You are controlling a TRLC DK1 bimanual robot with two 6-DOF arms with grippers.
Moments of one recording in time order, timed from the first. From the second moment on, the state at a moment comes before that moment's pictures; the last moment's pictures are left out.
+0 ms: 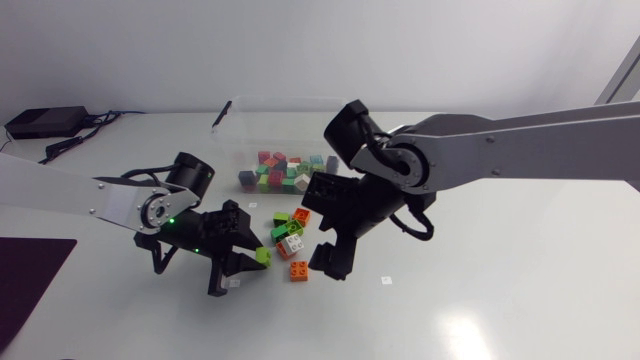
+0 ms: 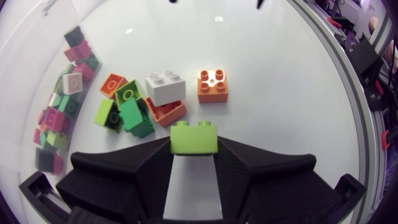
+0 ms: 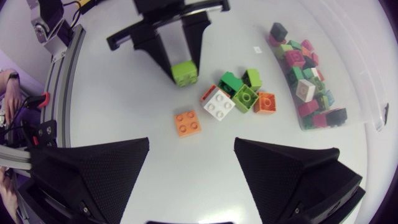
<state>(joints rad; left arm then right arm) -0.29 1.76 0.81 -0.24 0.56 1.15 0.70 1.75 1.16 -0.57 -0.28 -0.57</state>
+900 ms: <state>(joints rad) -0.02 1.45 0.82 -0.28 0.69 0.93 0.79 2.05 1.35 -0.69 -0.12 -0.63</state>
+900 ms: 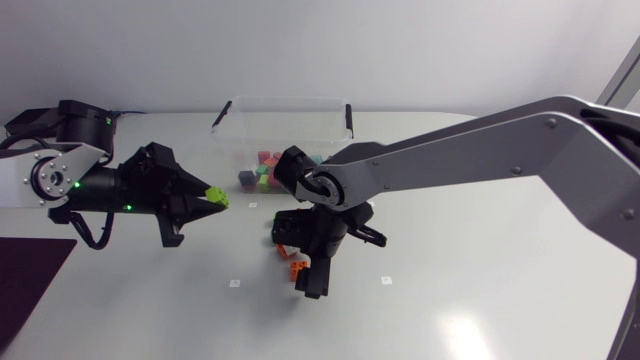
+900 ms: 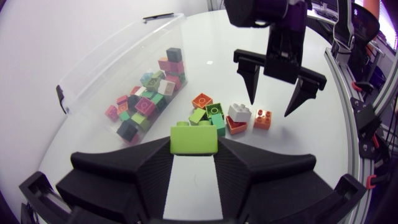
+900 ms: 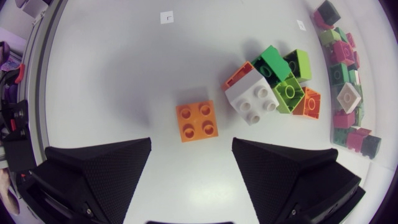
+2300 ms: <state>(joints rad) -0.04 1.77 1.21 0.02 0.60 0.44 0.81 2.04 1.41 -0.74 -0.07 -0.63</state>
